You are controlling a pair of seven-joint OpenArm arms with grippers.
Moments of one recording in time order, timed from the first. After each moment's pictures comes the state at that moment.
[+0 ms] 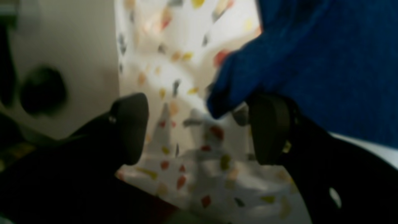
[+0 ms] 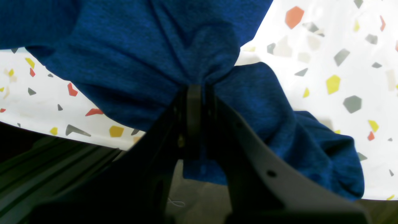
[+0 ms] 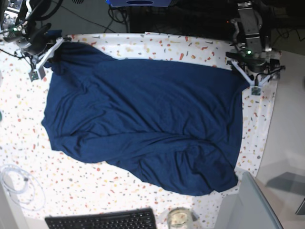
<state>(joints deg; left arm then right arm) 14.8 -4.0 -26.1 83.5 23.4 -9.6 31.5 -25.4 1.6 25.6 96.0 9.6 33.5 -47.1</state>
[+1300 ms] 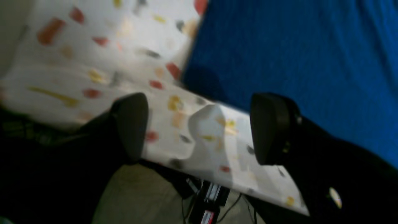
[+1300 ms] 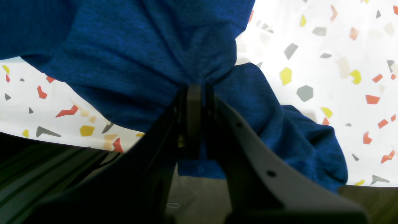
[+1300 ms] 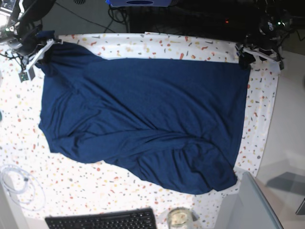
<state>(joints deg) 27.3 -8.2 -33.8 86.8 -25.7 -16.1 31.6 -25.2 3.2 28.8 96.2 9.6 33.5 -47.0</state>
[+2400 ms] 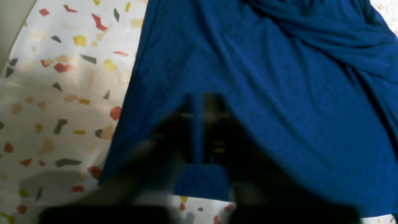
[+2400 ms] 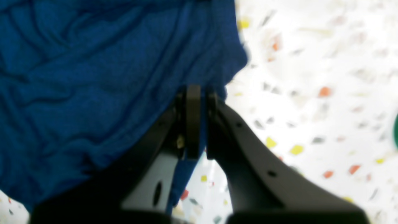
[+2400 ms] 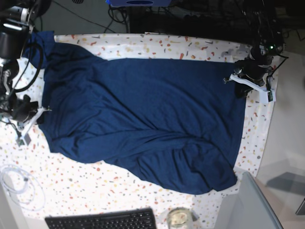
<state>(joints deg) 18.7 -8.3 -24.1 90.8 -25.5 -16.2 31.8 8.5 15.1 19.7 63.9 9.0 33.4 -46.3</state>
